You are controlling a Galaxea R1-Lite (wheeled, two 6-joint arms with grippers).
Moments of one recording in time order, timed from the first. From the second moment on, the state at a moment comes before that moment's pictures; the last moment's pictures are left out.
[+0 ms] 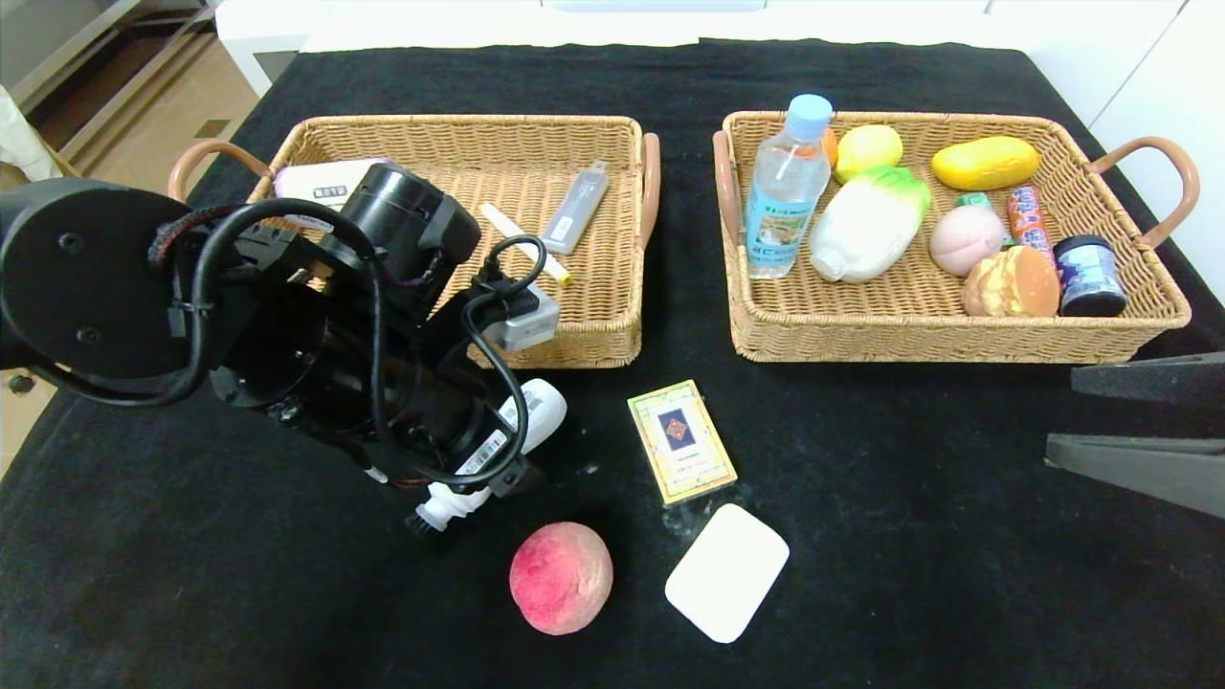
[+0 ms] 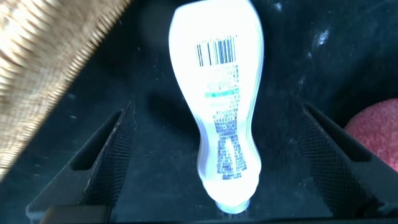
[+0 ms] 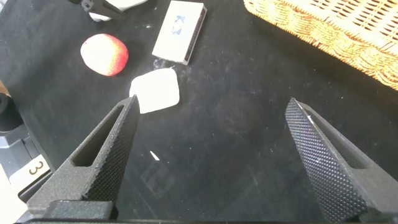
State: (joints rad) left arm -0.52 1.74 -1.46 0.58 0.17 0.34; right arm 0.19 1.17 -1.02 0.24 0.59 -0.14
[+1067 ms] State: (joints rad) left arm -0.52 1.76 -1.46 0.58 0.17 0.33; right arm 0.19 1.17 -1.01 0.24 0.59 -0.14
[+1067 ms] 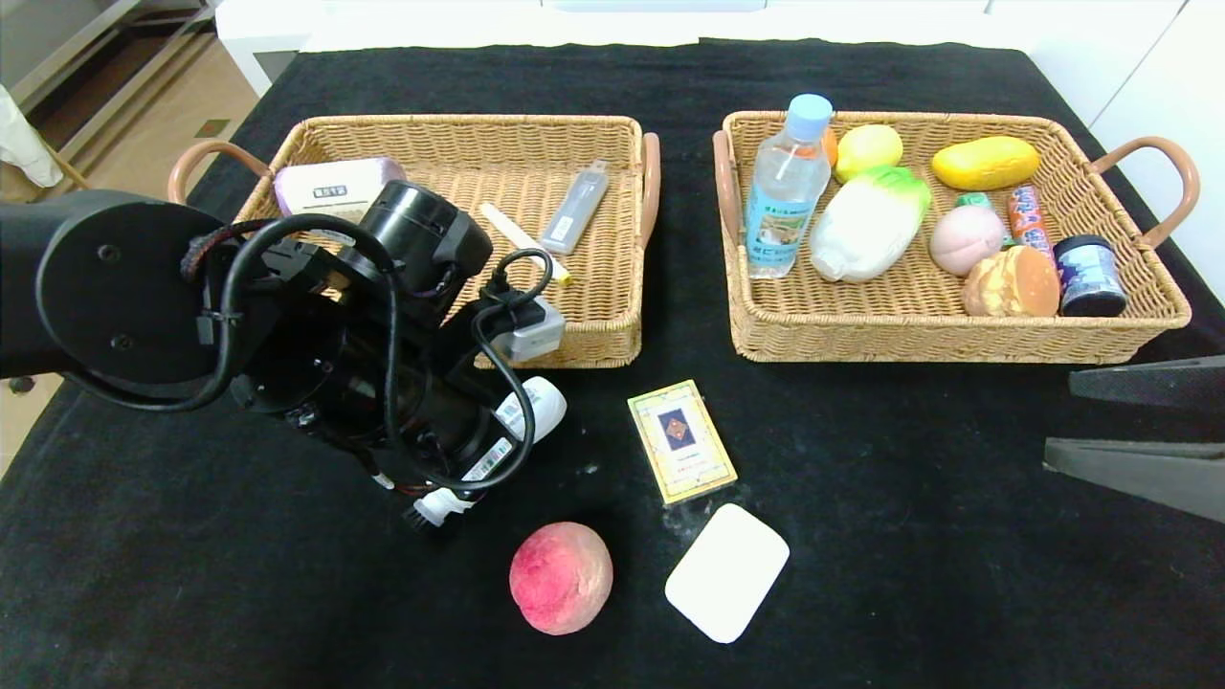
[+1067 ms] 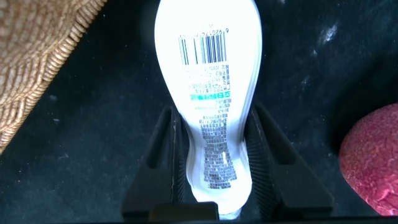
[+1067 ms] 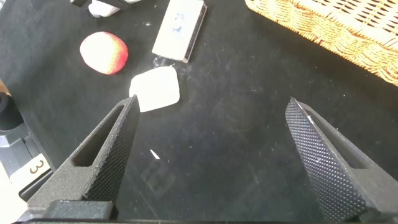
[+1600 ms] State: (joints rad) left arm -0.53 1.76 -1.46 0.58 0.17 0.33; right arm 0.19 1.17 -1.01 0.24 0.59 -0.14
